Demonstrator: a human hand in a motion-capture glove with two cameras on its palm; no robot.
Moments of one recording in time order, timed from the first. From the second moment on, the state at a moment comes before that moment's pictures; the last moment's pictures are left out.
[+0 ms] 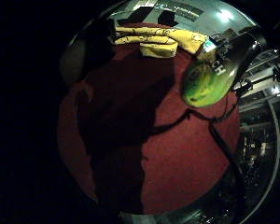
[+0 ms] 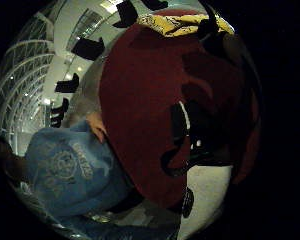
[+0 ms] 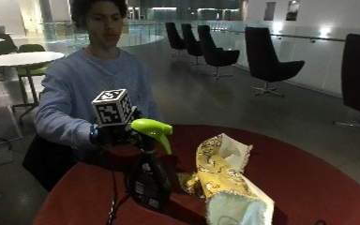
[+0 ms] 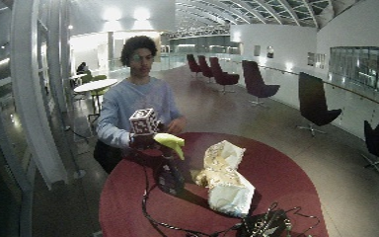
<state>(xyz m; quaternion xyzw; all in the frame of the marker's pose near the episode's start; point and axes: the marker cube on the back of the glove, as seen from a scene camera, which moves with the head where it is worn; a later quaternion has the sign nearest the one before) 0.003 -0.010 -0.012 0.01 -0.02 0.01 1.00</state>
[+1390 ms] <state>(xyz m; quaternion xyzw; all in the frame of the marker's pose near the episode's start) 0.184 -0.042 -0.037 0.13 -0.43 0.25 0.86</state>
